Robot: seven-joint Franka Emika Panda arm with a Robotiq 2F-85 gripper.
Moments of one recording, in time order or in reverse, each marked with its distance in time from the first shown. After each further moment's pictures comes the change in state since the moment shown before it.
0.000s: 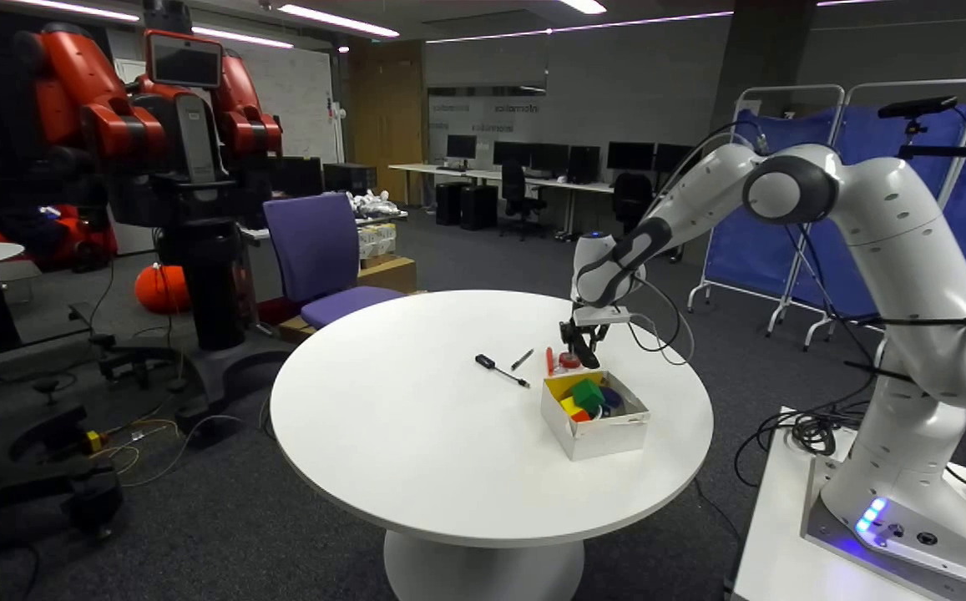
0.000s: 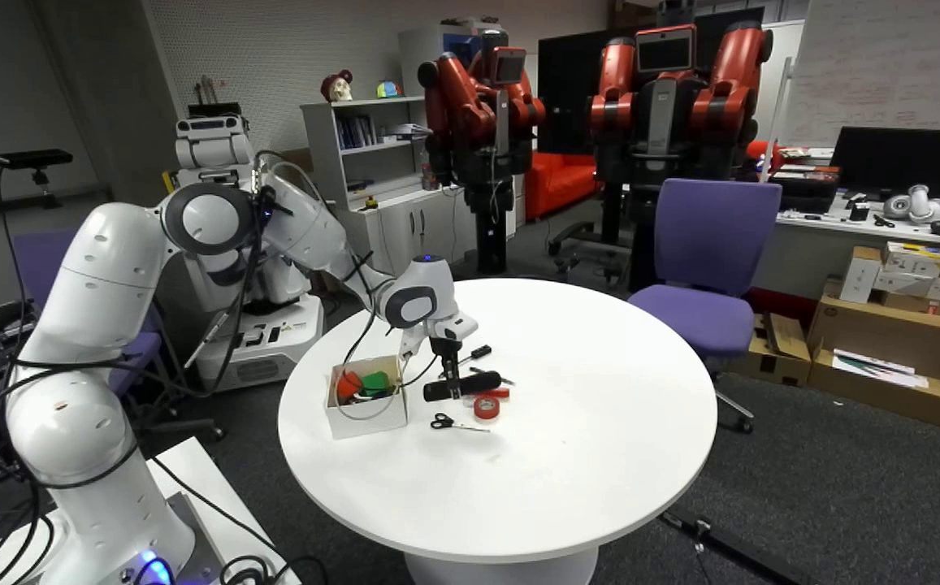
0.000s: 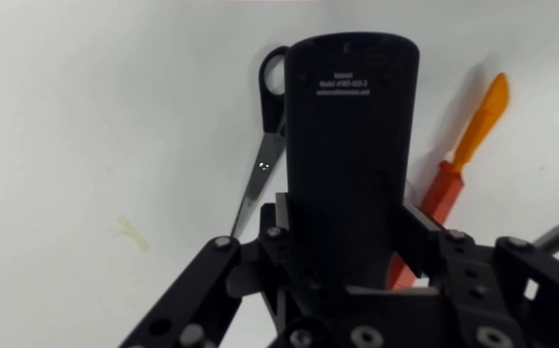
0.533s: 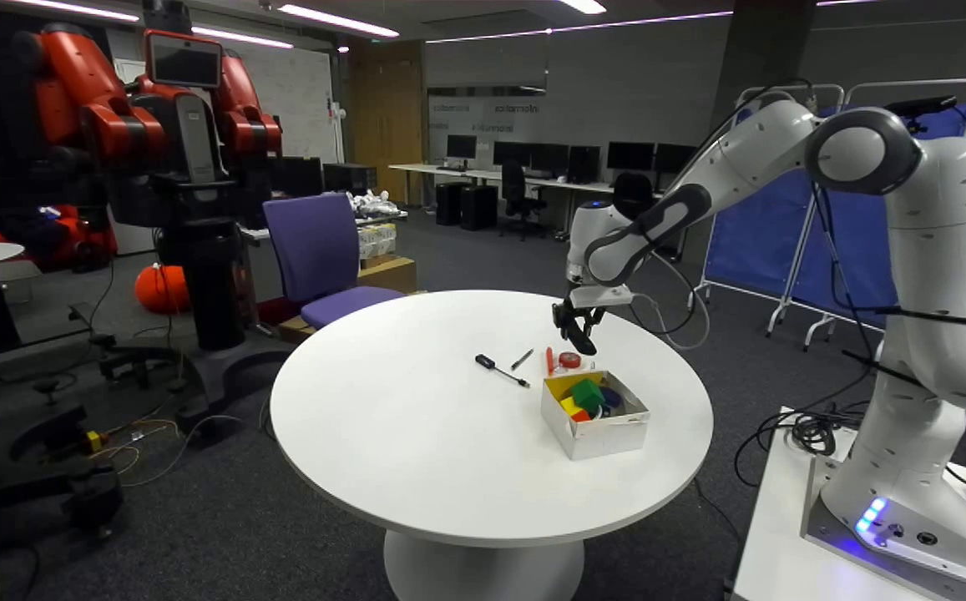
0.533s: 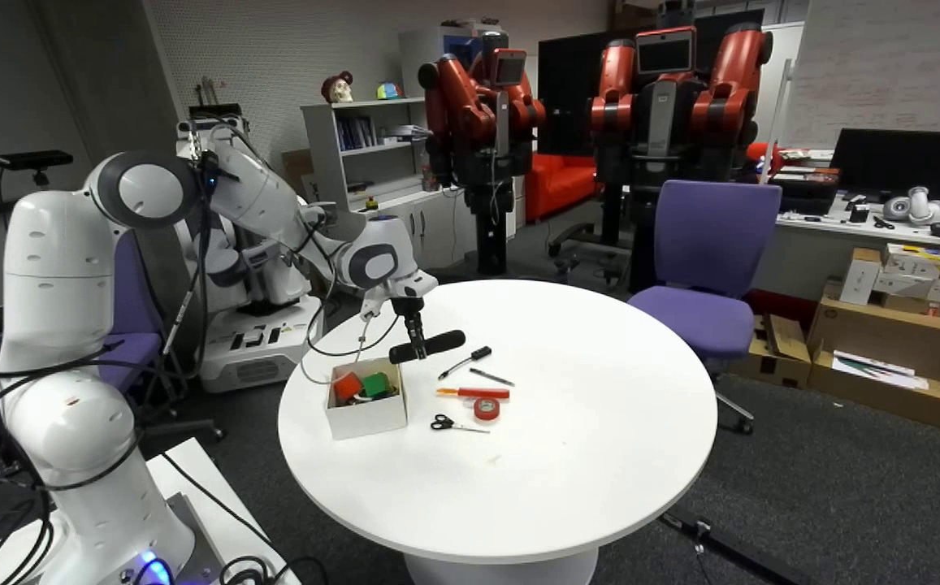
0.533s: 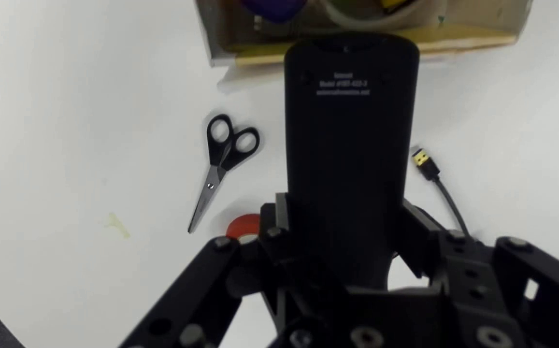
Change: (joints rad) arm 0.119 -0.263 0.031 -0.158 -0.133 -0.064 0.146
